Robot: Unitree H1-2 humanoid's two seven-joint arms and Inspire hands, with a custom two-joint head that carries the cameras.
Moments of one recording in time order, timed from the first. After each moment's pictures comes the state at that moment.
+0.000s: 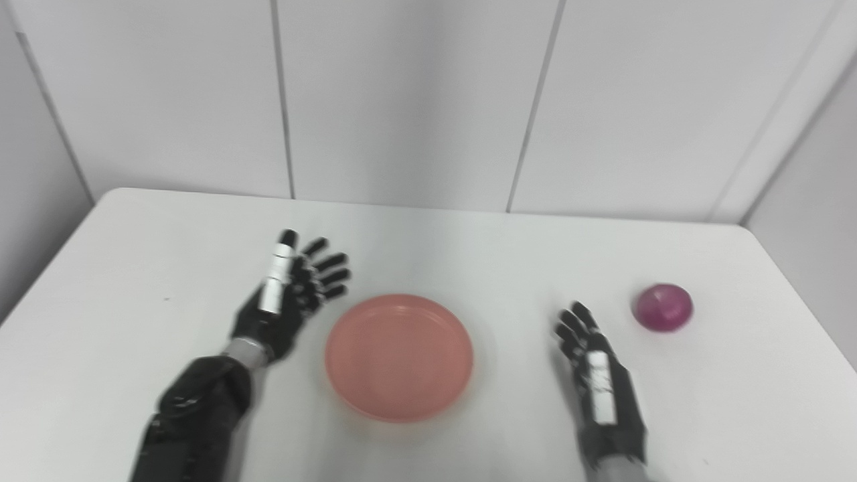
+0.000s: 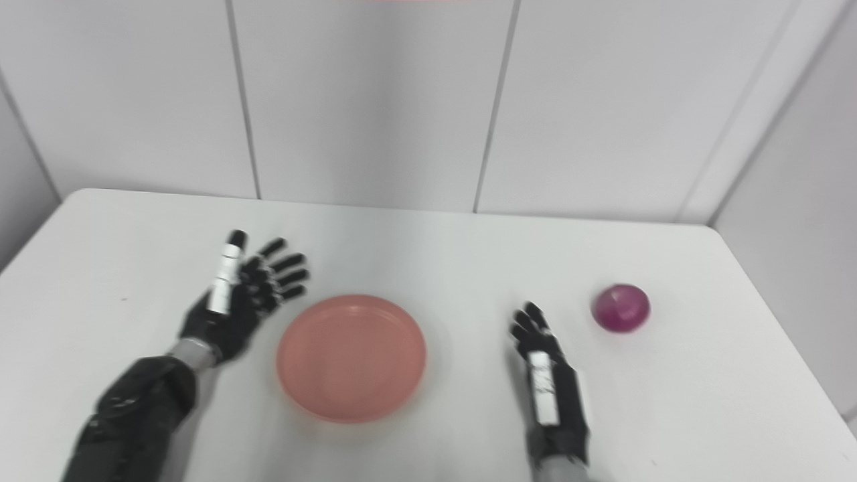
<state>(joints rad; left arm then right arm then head) -0.35 0.10 0.14 0.17 -0.35 0.41 -0.17 0.03 0.05 -0.01 -0.12 0.07 0.07 -0.04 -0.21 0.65</state>
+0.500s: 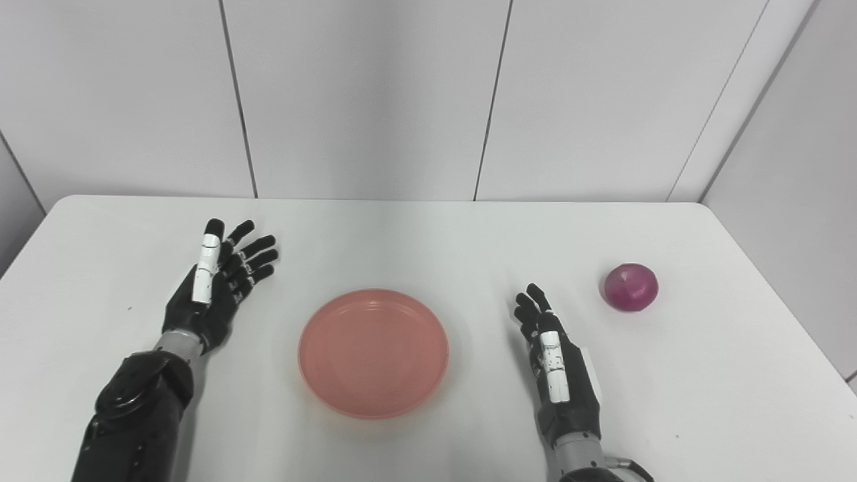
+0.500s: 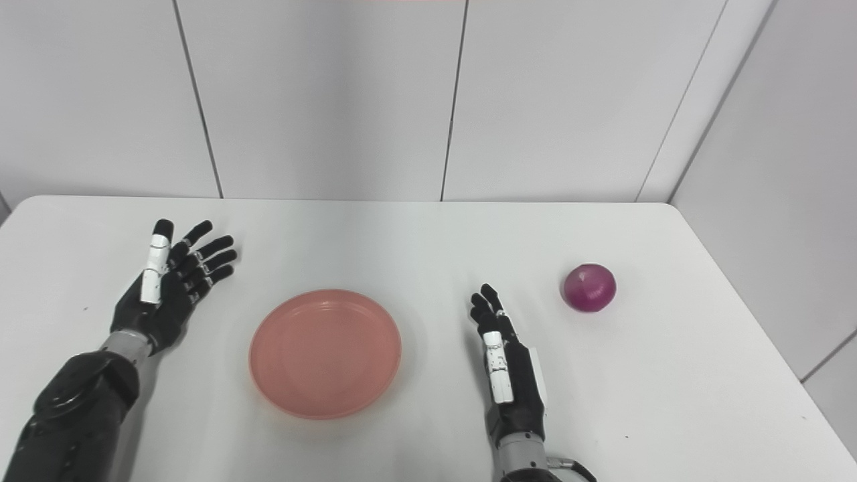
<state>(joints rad) -0.41 0.17 0.14 0.38 -0.32 0.18 -0.22 0.02 0.07 0.00 -0.12 0.05 0.07 -0.05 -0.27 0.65</state>
